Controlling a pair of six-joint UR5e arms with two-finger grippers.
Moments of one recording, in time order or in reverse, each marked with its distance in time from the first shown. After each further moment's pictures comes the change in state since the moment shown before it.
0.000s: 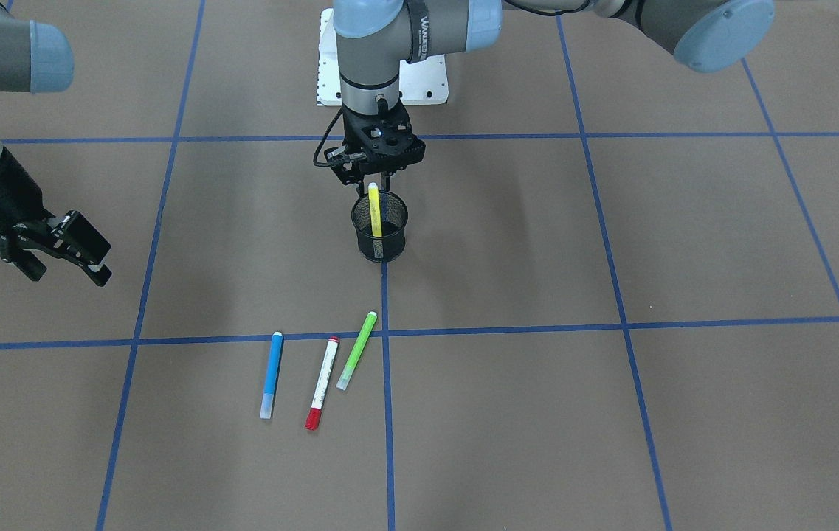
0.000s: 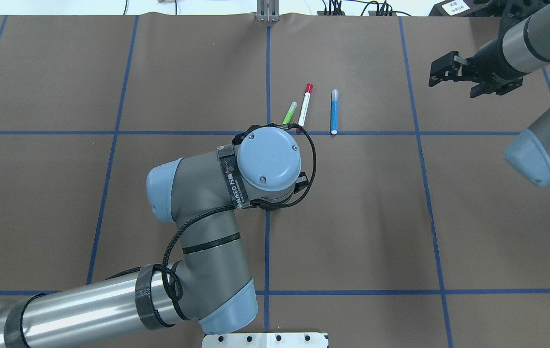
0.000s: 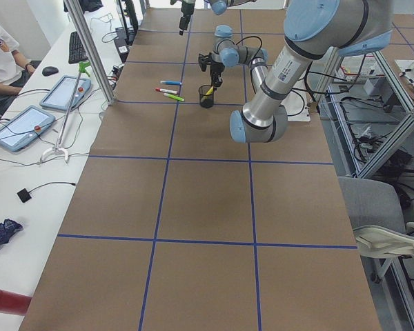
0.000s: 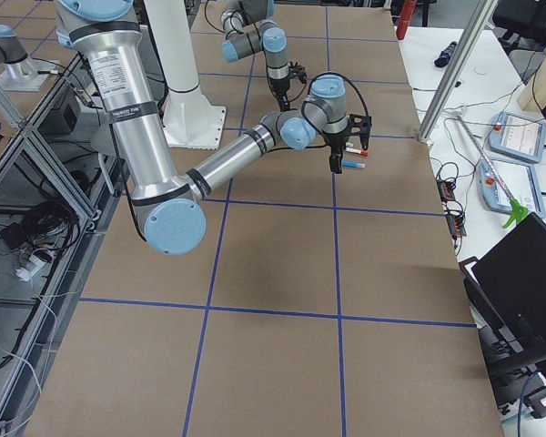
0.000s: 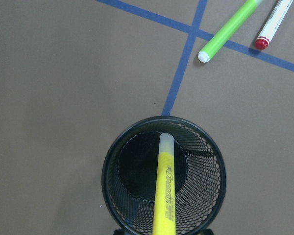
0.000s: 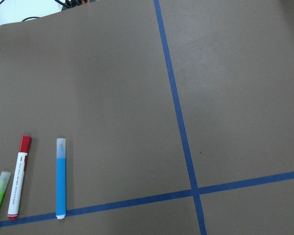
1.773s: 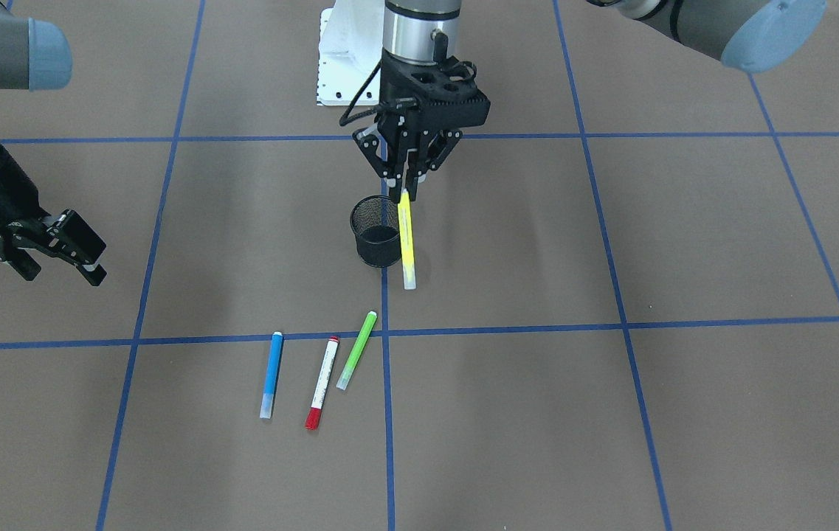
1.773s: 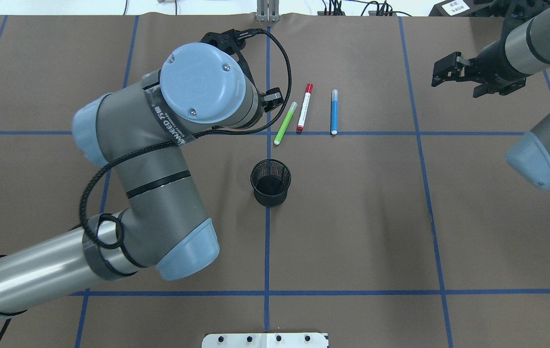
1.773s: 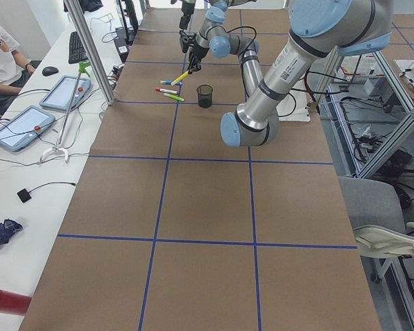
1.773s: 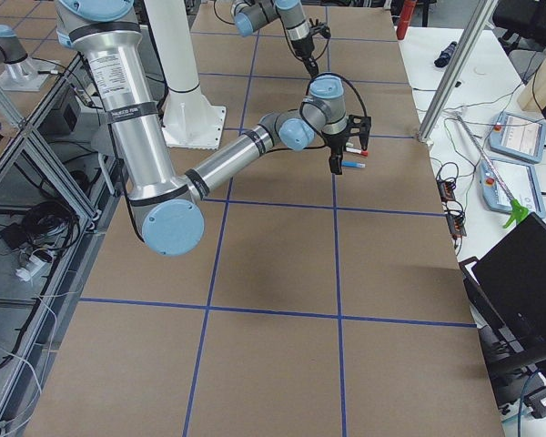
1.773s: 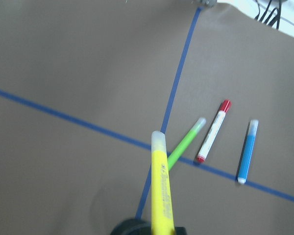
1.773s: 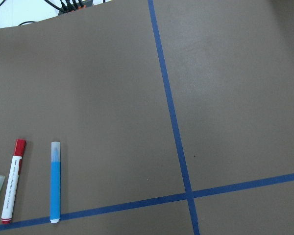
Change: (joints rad) left arm -0.174 0.041 -0.072 -0.161 0.140 0.109; right arm -0.002 -0.010 0.010 0.003 -0.021 0.001
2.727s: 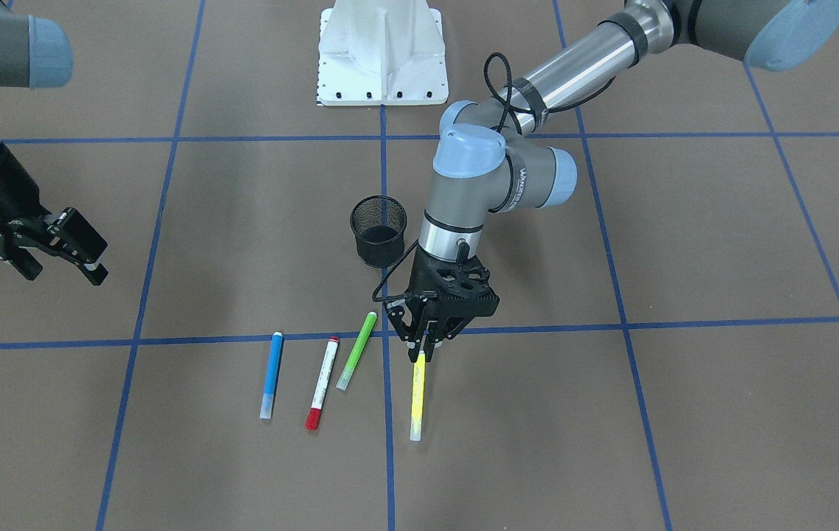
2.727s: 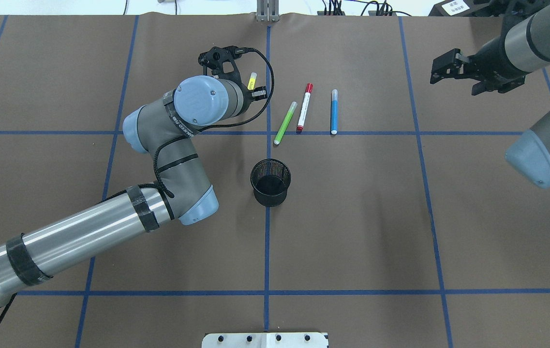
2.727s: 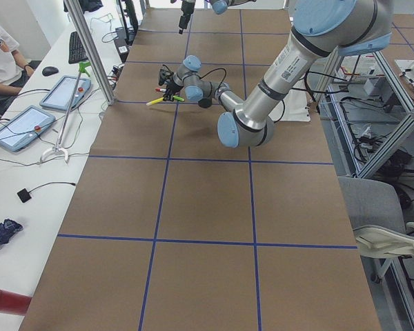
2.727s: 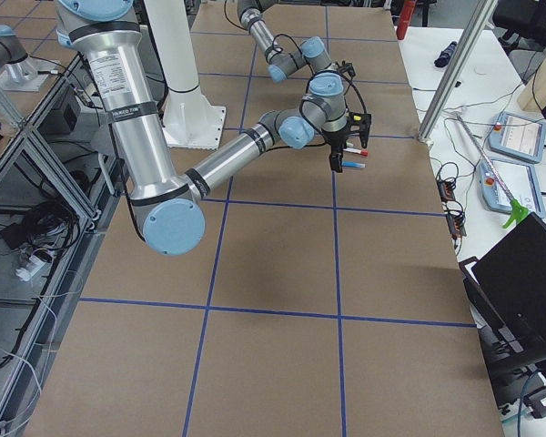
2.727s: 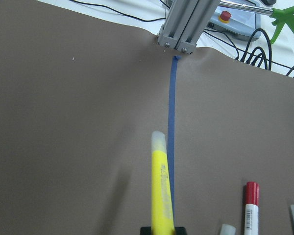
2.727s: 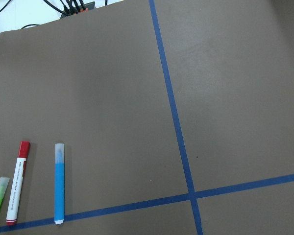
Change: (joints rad) left arm -0.031 -0.012 0.519 -0.609 0.069 0.178; right arm 0.001 0.007 0.005 0.000 0.000 0.011
